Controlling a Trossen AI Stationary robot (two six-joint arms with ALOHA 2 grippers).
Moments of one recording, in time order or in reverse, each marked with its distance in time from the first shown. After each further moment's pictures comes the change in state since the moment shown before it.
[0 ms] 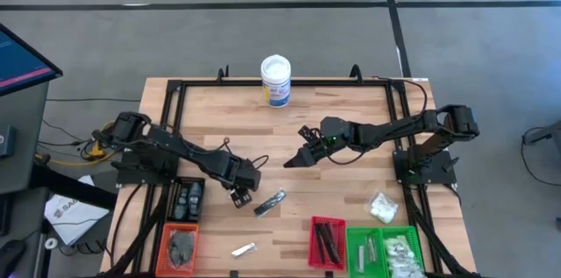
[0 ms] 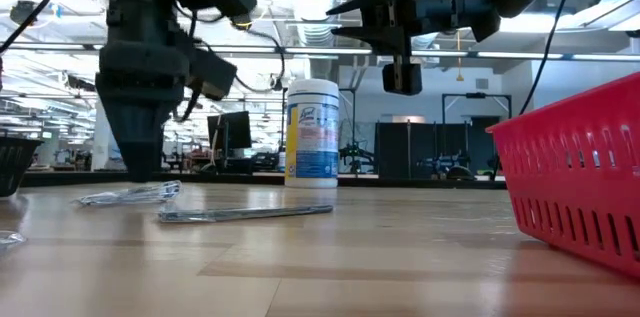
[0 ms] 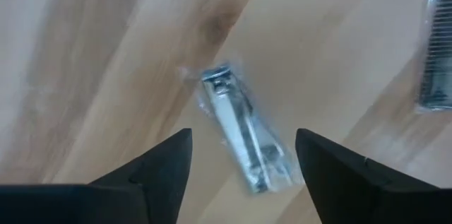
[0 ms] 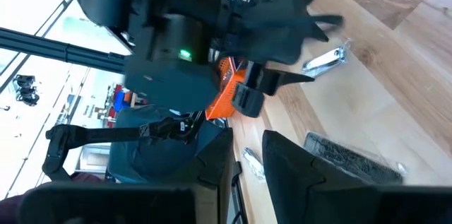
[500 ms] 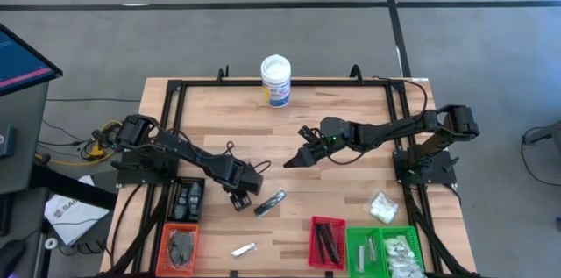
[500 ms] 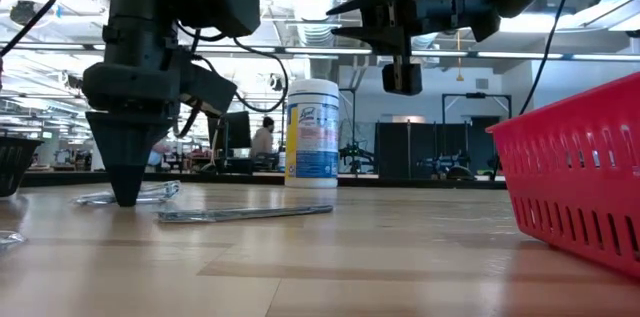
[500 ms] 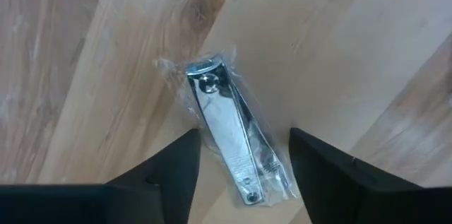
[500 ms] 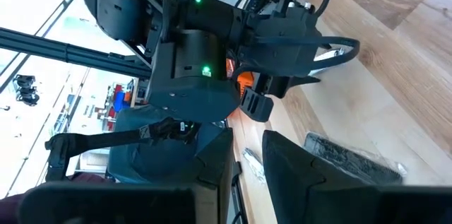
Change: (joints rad) left arm -0.014 0.095 0.003 0.022 0.033 0.036; right arm 0.000 0.000 0.000 0.001 0.000 0.000
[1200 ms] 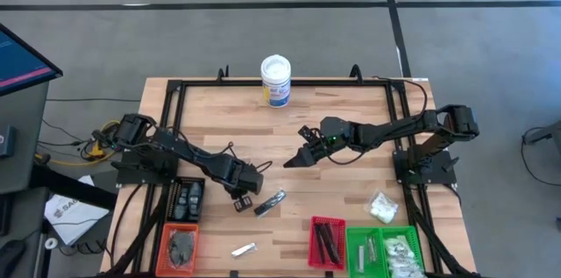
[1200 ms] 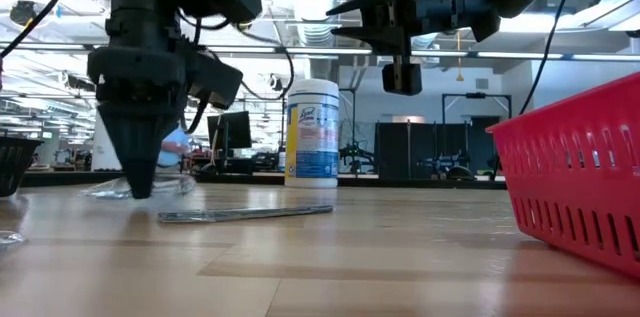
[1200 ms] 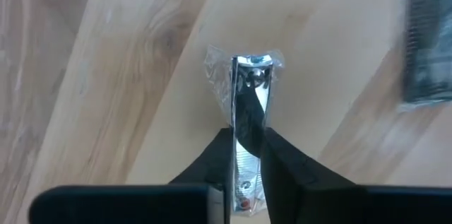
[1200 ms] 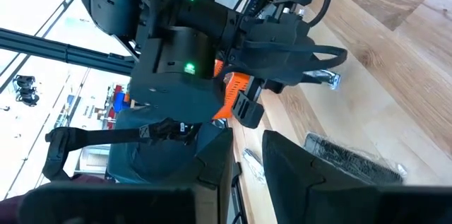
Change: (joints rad) left arm 0.001 -0.053 -0.006 0.055 -0.004 0.041; right arm 0.002 0.000 0.000 0.001 0.003 0.000
